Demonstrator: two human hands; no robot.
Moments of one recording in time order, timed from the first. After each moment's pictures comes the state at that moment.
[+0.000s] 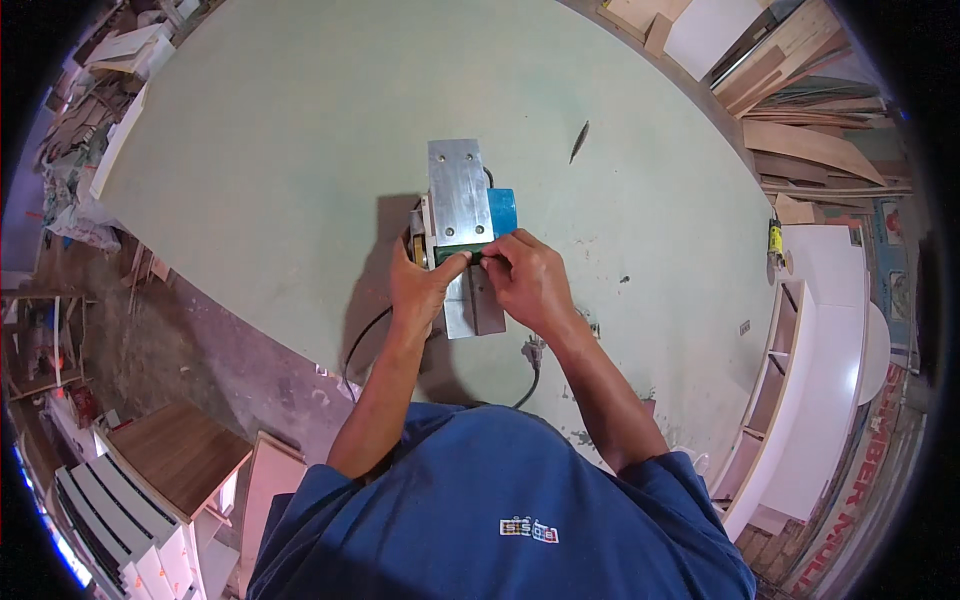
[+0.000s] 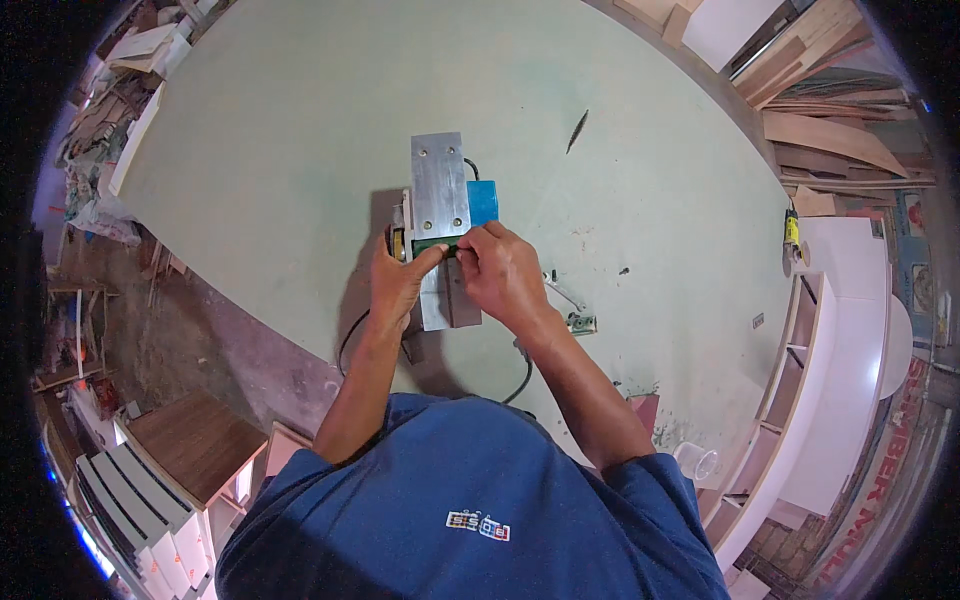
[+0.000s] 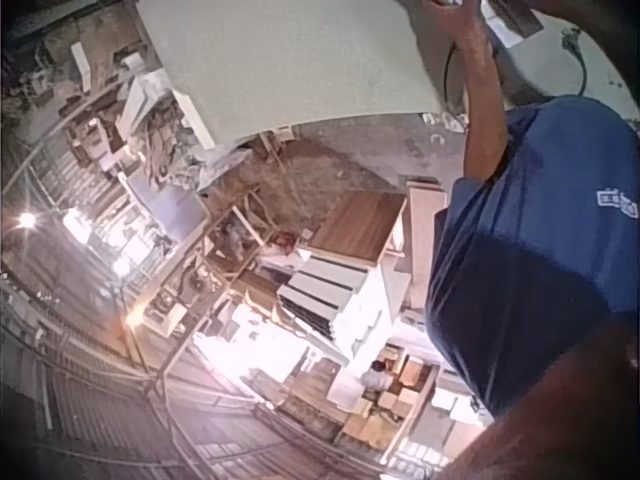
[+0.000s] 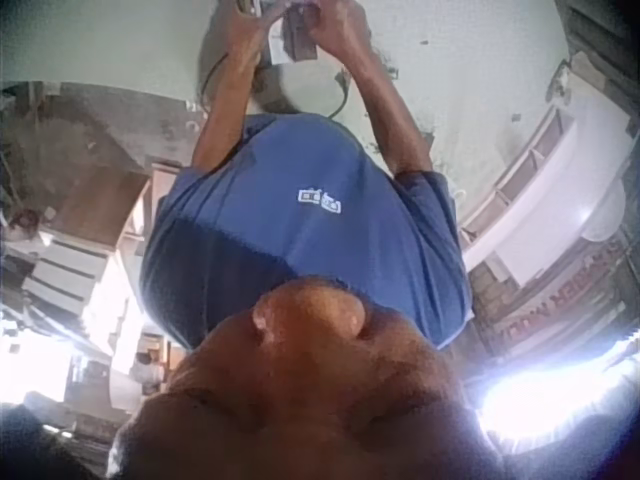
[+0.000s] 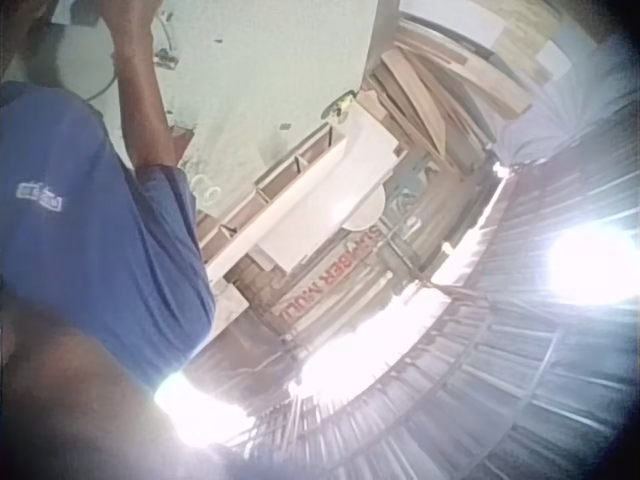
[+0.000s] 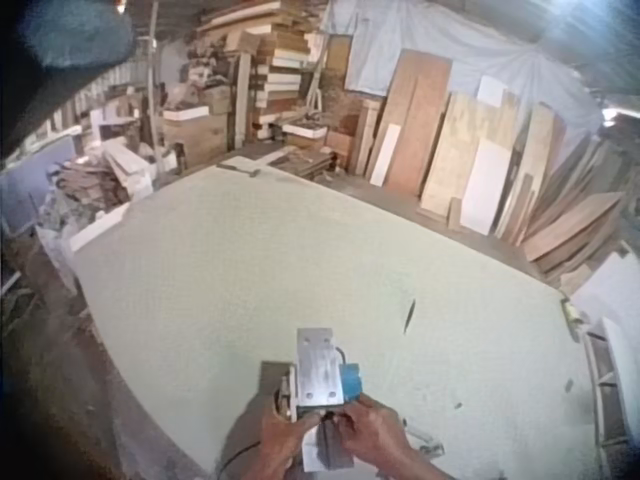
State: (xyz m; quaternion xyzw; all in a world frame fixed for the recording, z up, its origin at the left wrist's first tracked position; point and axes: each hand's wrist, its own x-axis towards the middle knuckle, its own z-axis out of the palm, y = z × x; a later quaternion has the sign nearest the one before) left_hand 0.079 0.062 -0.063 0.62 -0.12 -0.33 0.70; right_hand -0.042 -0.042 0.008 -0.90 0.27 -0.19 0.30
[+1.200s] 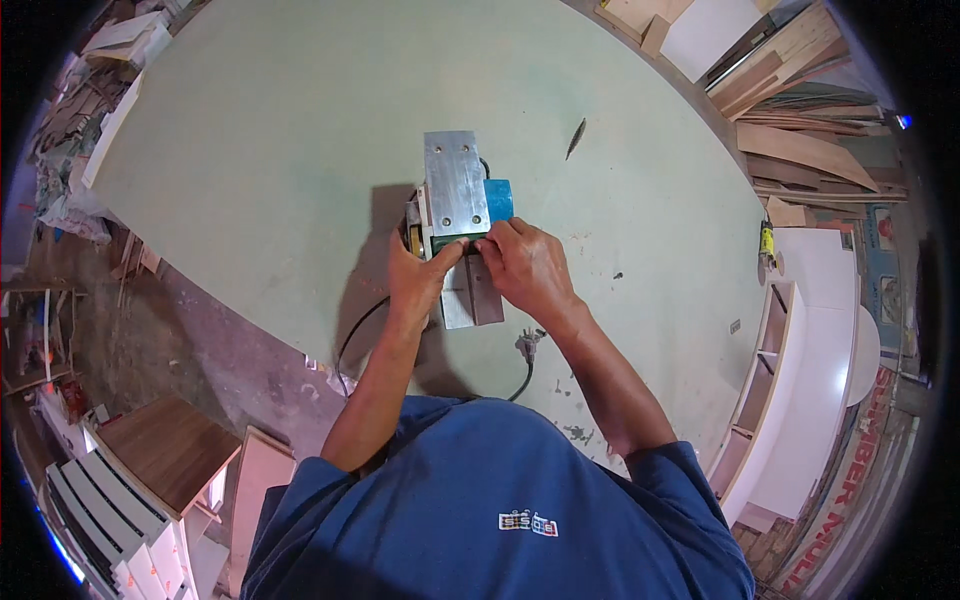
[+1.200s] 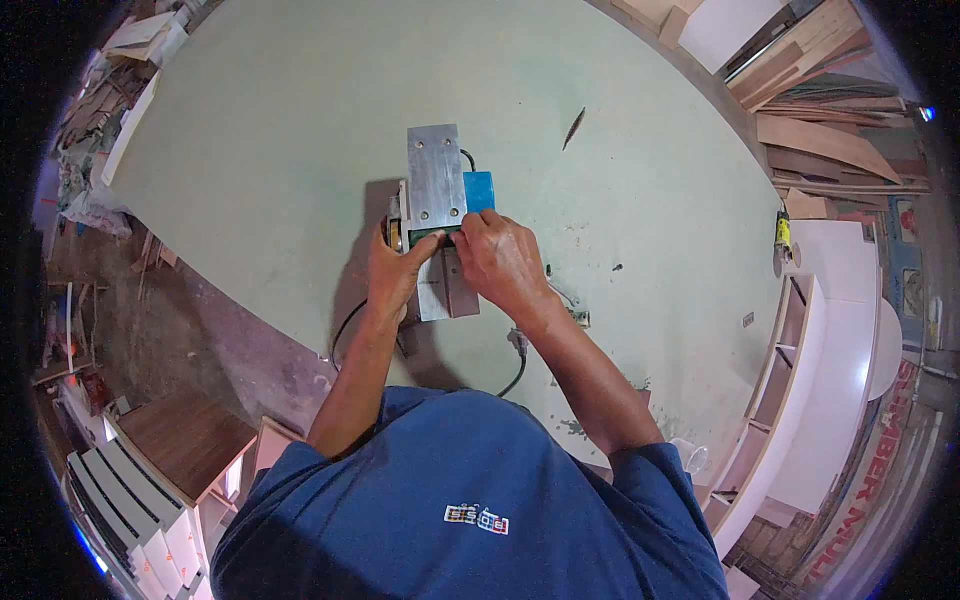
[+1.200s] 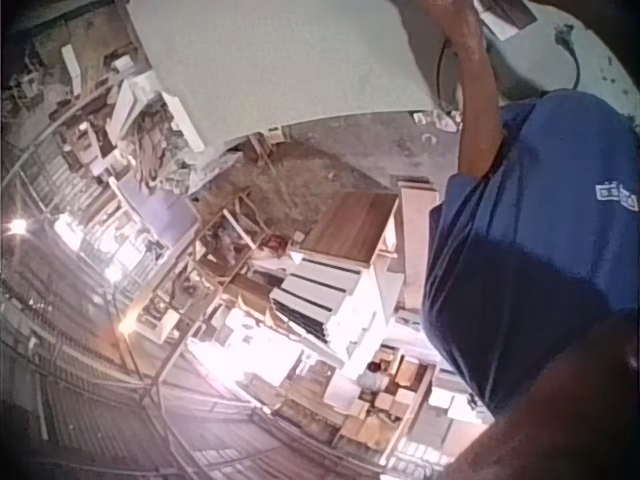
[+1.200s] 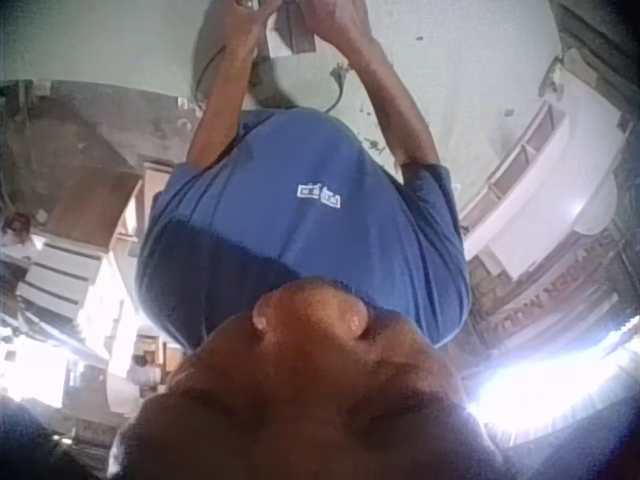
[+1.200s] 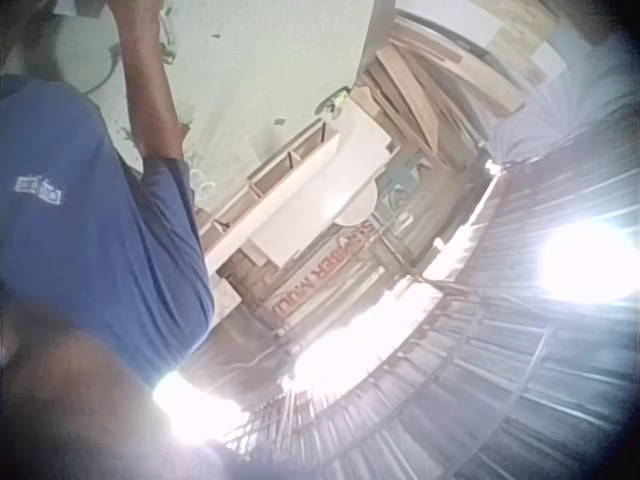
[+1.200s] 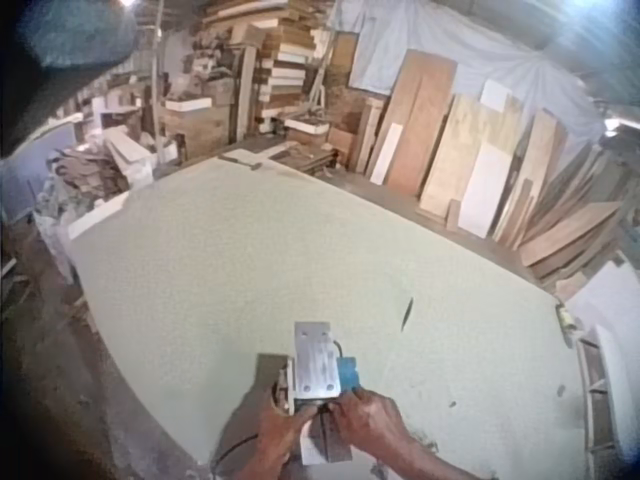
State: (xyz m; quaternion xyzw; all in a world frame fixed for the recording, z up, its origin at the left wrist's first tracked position) left_hand 0.080 0.059 -0.070 0.61 -0.10 -0.36 0.70; right_hand -0.038 -0.052 0.006 -0.95 0.22 -0.16 0.17
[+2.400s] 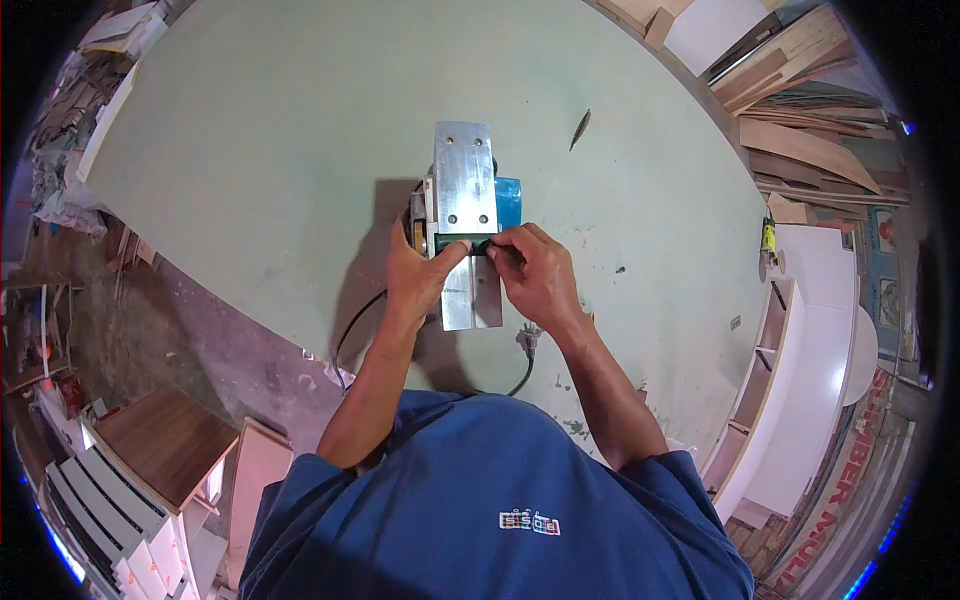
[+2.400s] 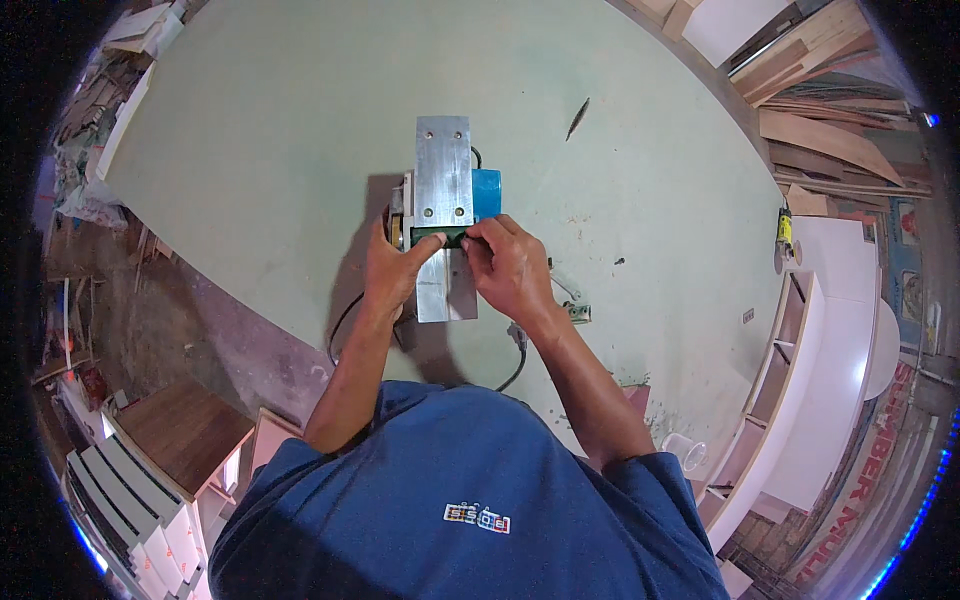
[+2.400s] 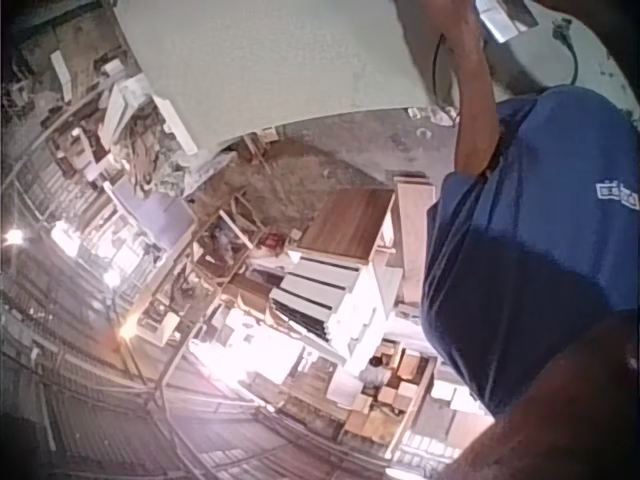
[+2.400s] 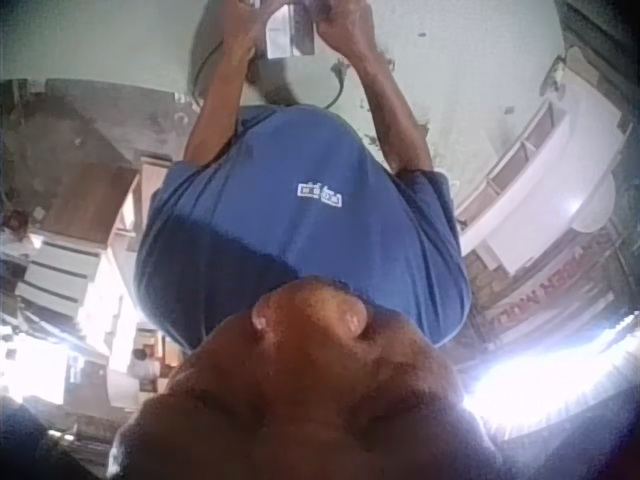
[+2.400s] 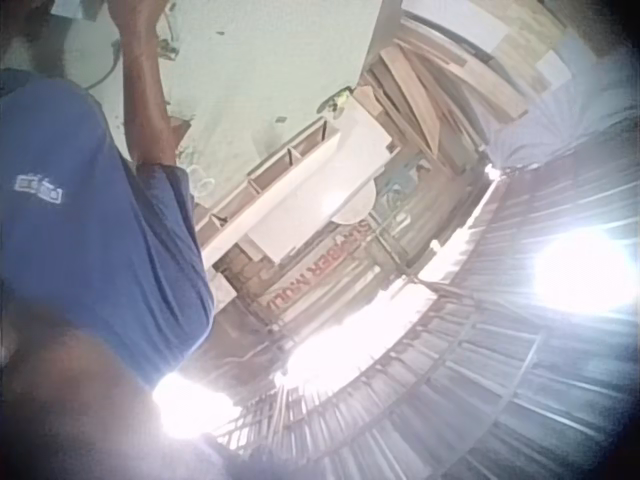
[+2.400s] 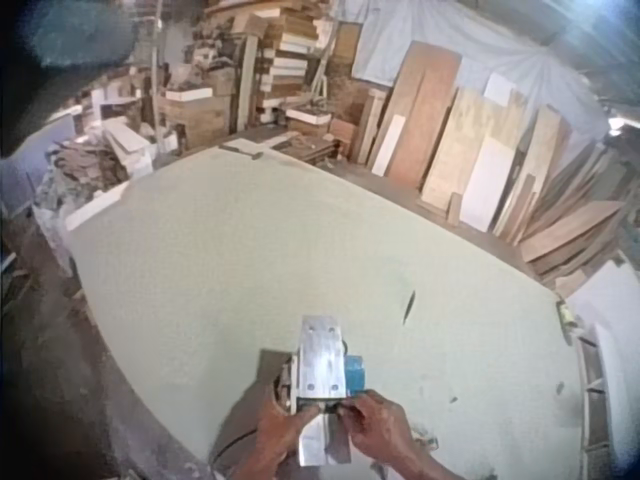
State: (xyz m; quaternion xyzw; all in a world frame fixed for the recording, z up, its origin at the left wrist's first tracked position) left_hand 0.085 0.068 -0.058 0.64 -0.13 -0.35 0.67; right_hand -0.051 -0.042 -0.003 -0.89 0.28 -0.19 0.32
